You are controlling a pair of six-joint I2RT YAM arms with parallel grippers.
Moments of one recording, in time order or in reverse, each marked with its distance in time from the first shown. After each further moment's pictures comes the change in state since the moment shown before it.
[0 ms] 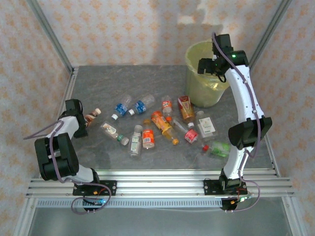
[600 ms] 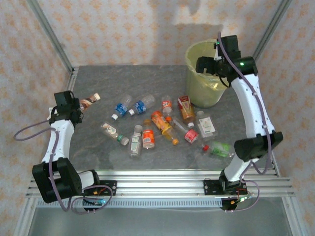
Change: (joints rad) left arm -0.014 -0.241 0.111 -0.019 0.119 0.196; right arm 0.046 -0.222 -0.144 0.102 -0.088 0.020
